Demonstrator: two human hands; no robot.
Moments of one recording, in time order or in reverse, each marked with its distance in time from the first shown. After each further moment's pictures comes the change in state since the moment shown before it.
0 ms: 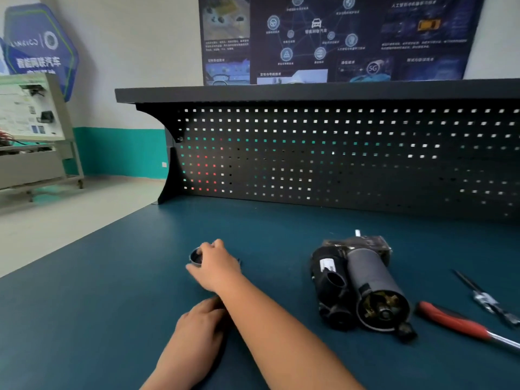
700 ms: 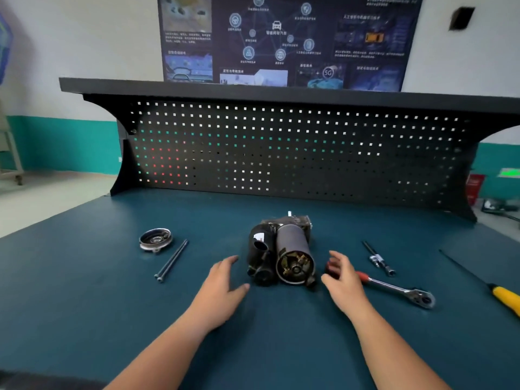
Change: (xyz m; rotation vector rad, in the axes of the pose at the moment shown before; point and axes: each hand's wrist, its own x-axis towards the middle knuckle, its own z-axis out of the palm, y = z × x) left_hand 0.004 0.132 0.024 -0.435 -0.104 -0.085; right_hand -0.231 0.239 -0.124 0.488 0.531 0.388
